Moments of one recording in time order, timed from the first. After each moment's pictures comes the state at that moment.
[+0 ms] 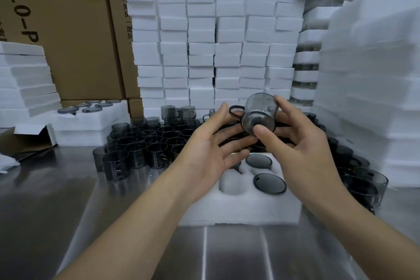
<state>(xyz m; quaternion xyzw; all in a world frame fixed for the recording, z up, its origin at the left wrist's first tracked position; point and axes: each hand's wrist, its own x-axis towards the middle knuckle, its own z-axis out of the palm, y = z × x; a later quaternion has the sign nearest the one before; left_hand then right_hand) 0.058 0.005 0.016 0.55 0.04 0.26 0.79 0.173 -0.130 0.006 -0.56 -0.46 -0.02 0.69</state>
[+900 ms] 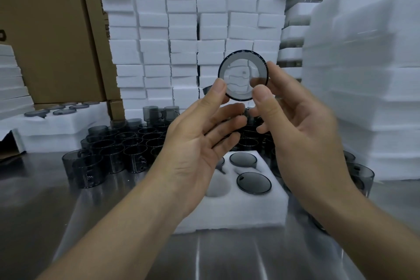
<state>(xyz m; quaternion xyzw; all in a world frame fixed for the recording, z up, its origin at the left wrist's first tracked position) 0.053 -0.034 0.030 0.54 0.00 0.35 0.76 0.158 -0.144 0.027 -0.49 -0.48 -0.08 0.72</state>
